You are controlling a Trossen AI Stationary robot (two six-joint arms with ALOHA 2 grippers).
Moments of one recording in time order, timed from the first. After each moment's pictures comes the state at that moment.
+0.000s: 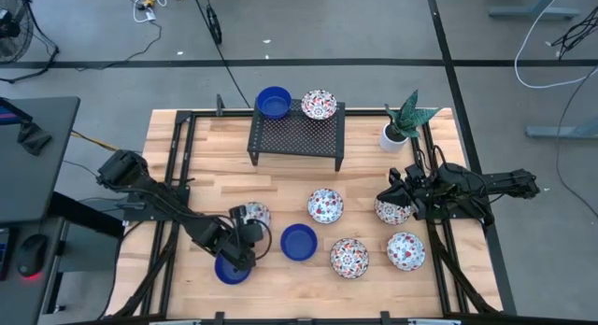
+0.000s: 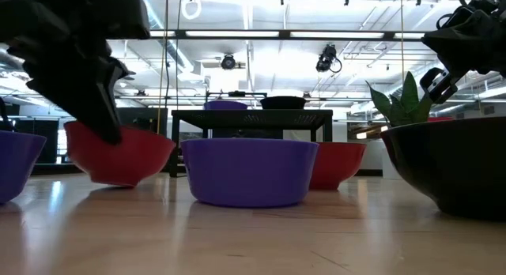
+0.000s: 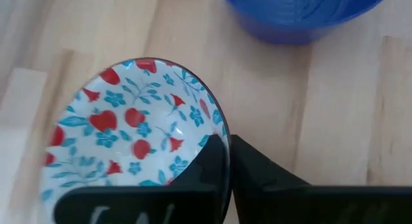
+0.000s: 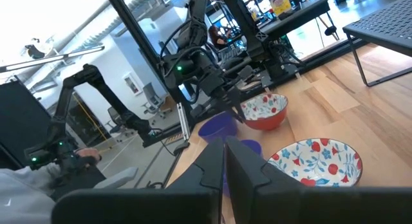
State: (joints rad) left arm -0.61 1.61 0.93 -0.53 -0.48 -0.68; right arm 0.08 0.00 0.02 0.04 -0.15 0.54
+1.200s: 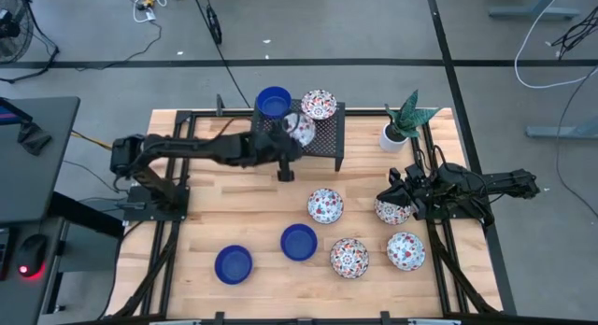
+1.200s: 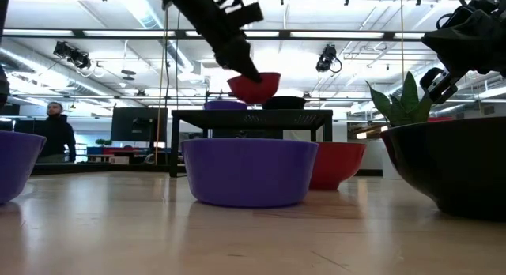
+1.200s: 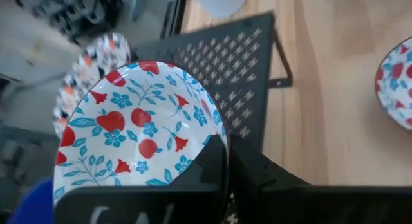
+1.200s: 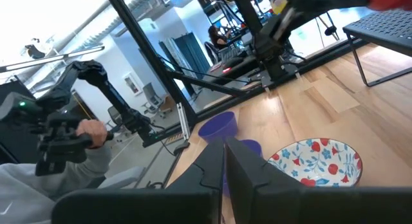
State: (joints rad) left arm 0.14 1.61 1.24 -0.28 -0.36 0.40; right arm 0.08 0.01 0.02 0.04 -0.15 0.54
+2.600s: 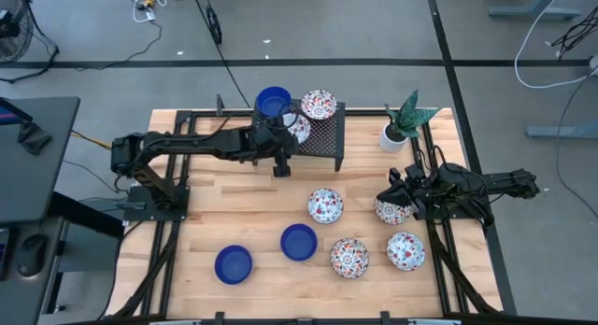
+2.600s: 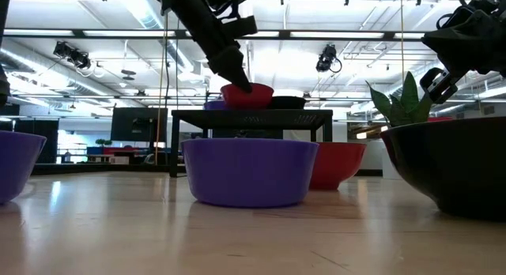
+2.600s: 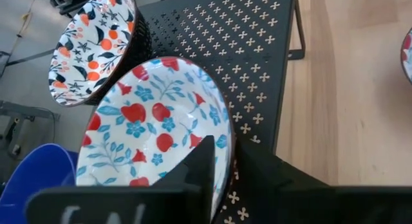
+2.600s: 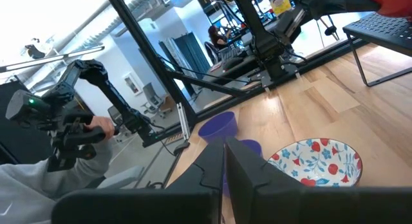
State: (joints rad) left arm 0.19 1.61 1.24 -0.36 -0.36 0.38; right arm 0.08 0.01 0.02 0.04 -0.15 0.54
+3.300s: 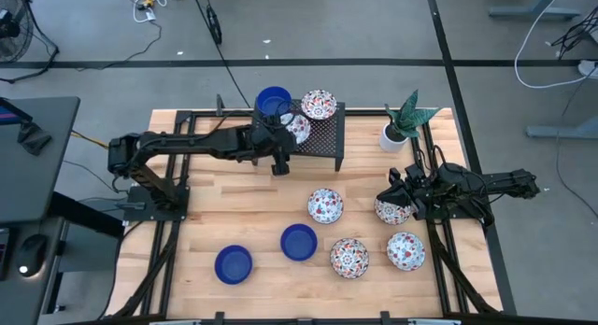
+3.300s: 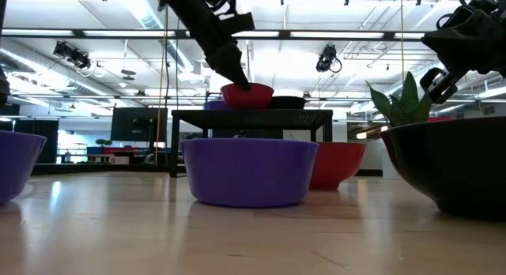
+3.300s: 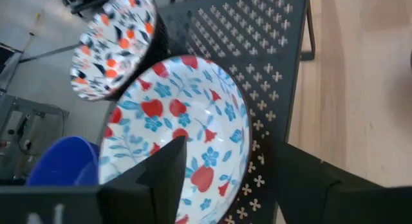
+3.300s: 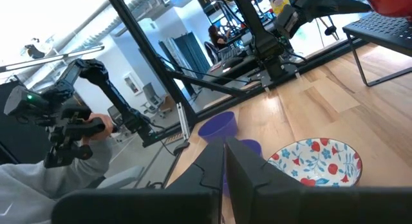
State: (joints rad) left arm 0.19 1.58 1.24 -0.37 -0.39 0.37; right arm 0.08 0.00 0.02 0.04 -0.15 0.54
